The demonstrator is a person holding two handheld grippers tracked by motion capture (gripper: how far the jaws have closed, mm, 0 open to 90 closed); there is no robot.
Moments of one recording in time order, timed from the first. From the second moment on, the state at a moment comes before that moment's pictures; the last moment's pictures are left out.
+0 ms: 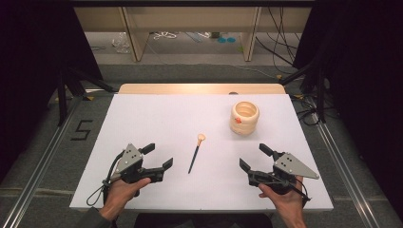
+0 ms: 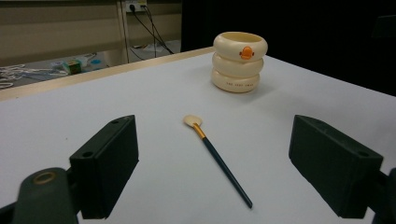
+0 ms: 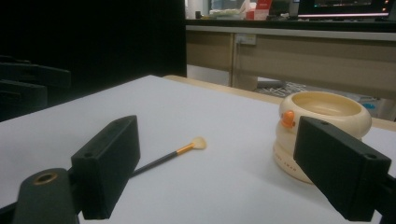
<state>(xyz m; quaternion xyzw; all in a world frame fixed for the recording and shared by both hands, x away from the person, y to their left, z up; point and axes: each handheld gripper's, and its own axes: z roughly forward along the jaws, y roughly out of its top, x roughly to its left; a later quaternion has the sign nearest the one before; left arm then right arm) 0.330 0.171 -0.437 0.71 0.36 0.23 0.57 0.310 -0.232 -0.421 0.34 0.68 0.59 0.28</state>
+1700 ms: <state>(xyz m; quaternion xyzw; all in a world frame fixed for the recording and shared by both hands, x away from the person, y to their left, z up) 0.353 0.146 -0.416 0.77 0.35 0.18 0.50 0.311 -0.232 -0.422 0.34 0.69 0.58 0.28</state>
